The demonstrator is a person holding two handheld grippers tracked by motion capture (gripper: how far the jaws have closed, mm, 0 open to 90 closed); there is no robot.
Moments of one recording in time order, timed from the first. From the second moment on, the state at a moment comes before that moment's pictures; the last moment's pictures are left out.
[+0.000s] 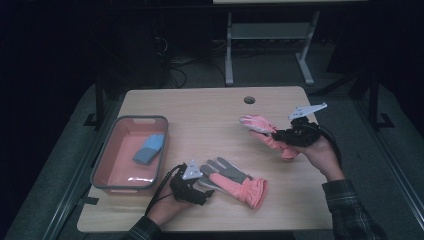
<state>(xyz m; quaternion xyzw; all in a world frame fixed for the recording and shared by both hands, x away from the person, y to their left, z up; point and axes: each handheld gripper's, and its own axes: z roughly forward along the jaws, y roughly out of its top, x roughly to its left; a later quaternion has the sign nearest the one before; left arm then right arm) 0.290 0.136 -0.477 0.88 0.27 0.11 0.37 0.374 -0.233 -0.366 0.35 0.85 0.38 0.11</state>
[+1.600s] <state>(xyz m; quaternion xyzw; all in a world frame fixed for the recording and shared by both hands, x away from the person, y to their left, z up) 0.290 0.136 -0.477 0.88 0.27 0.11 0.37 0.297 -0.112 -0.375 0.27 0.90 0.34 0.05</state>
